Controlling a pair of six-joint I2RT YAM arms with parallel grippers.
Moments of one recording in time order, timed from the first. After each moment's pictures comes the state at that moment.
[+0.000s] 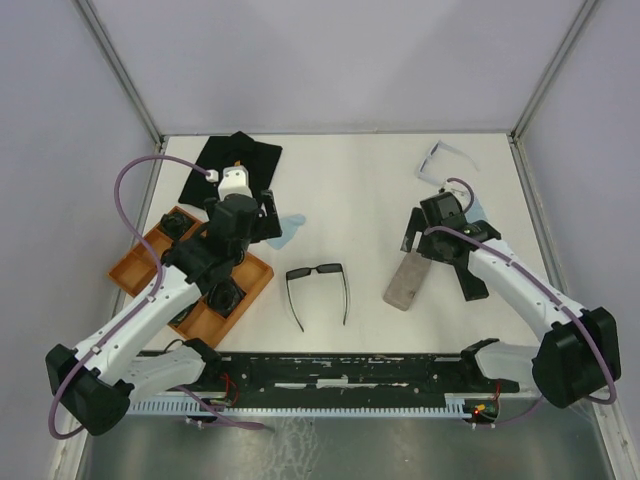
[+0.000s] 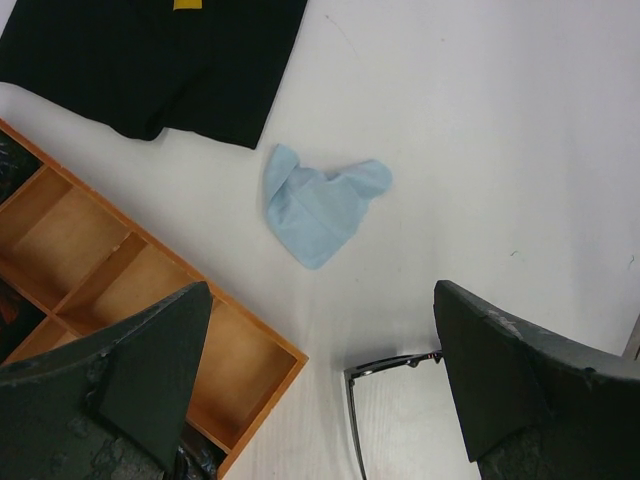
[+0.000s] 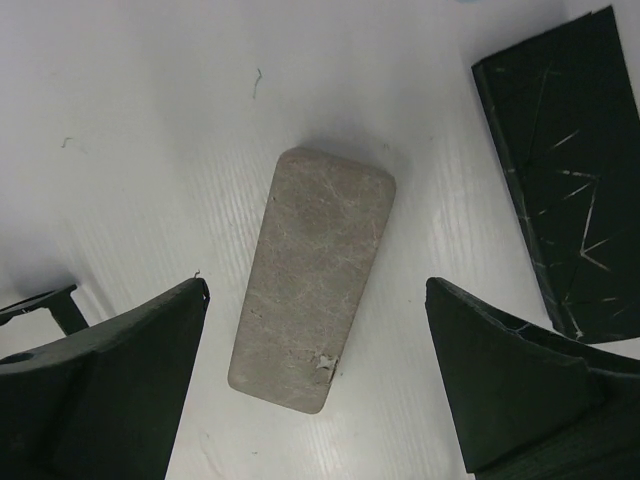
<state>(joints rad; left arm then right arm) -0.62 1.03 0.97 -0.49 -0.53 -0.46 0.39 1.23 0.93 -0.67 0.25 0.59</state>
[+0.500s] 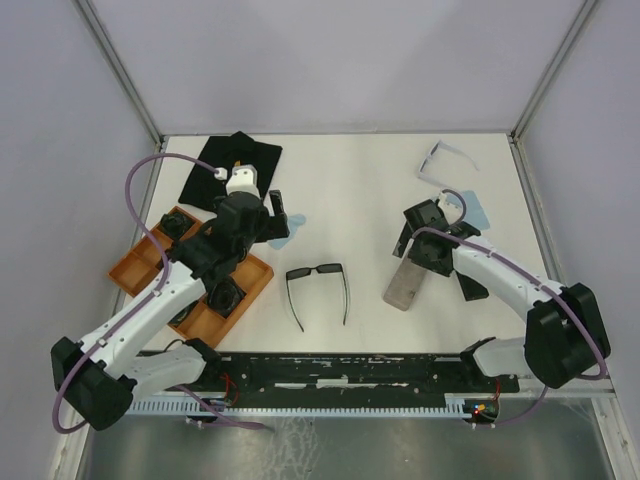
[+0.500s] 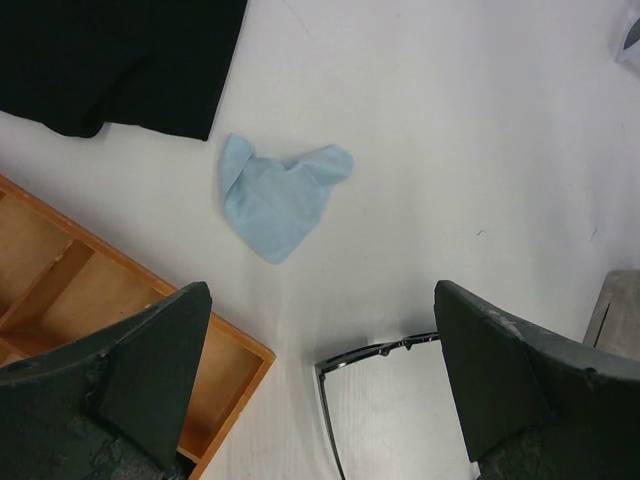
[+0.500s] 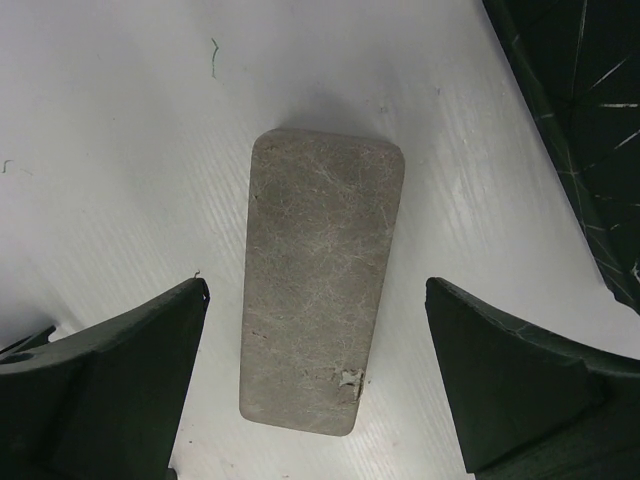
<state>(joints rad) -0.61 1.06 0.97 -0.45 -0.43 -0.46 0.46 1.34 0.88 -0.66 0.33 0.82</state>
